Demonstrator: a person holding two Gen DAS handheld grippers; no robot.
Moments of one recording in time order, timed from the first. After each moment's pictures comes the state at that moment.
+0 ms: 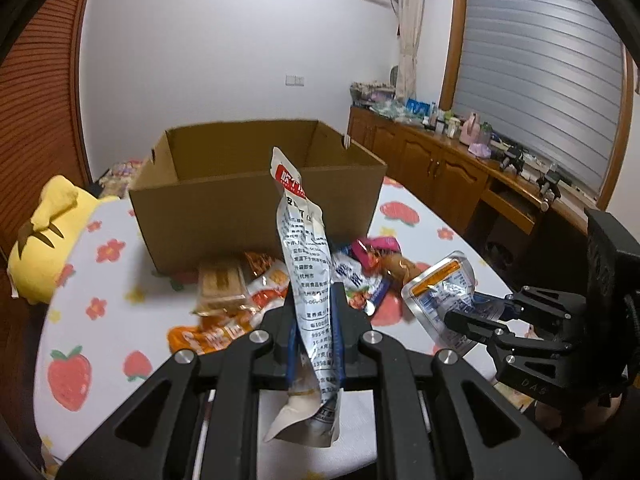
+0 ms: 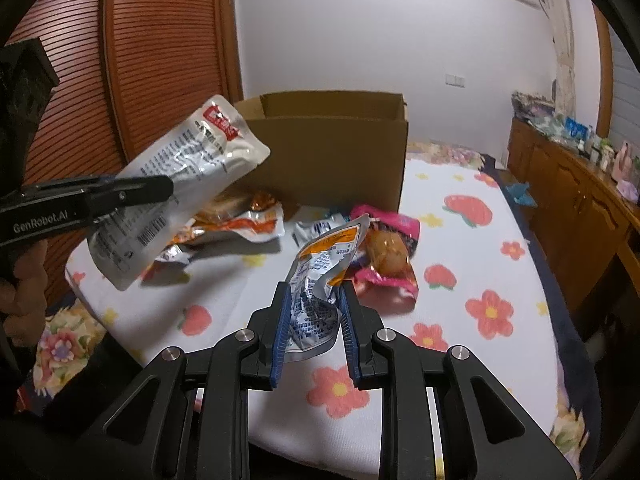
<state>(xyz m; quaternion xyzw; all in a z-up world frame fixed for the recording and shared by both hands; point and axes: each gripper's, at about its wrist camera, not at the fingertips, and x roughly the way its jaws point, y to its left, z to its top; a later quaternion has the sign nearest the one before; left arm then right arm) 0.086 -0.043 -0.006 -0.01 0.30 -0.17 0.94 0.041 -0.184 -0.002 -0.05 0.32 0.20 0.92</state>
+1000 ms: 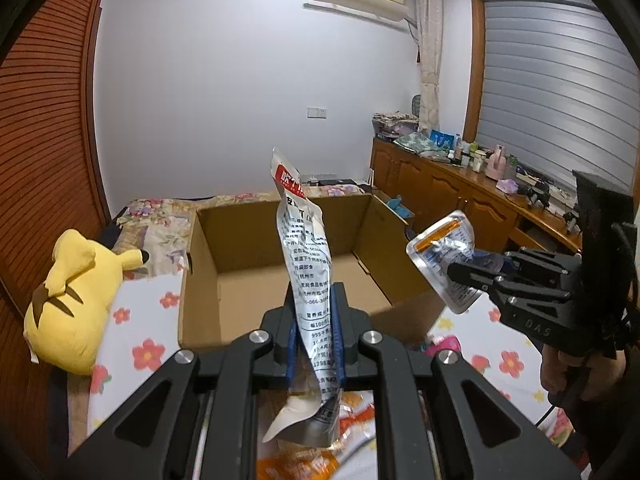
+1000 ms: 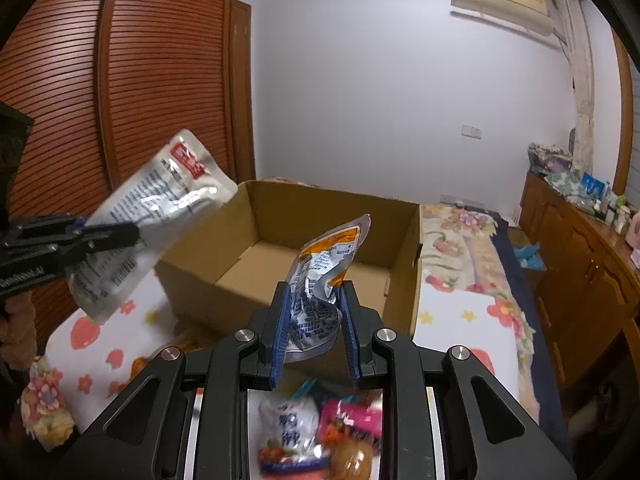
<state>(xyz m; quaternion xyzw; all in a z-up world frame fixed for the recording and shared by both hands) 0.203 0.002 0.054 -0.01 0.25 -0.13 0.96 0.187 -0.154 0.073 -0.07 0.26 0.23 0.94</state>
